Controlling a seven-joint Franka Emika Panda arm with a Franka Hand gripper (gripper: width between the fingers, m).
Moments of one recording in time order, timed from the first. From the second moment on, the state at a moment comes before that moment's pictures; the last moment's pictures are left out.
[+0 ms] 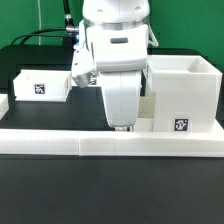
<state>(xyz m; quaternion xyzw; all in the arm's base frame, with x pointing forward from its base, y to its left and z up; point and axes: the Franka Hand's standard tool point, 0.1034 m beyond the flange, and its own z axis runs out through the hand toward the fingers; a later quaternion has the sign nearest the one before) 0.601 0.004 0.031 -0.71 -0.70 0.03 0.08</state>
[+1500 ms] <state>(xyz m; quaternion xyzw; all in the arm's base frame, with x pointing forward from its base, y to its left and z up) 0.595 0.014 0.041 -0.66 -0.74 0.07 0.10</state>
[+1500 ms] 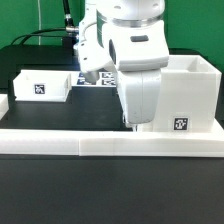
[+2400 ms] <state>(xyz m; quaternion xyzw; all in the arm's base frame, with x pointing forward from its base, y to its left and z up) 0.590 0.024 0.050 -0.70 -0.69 0.11 0.11</state>
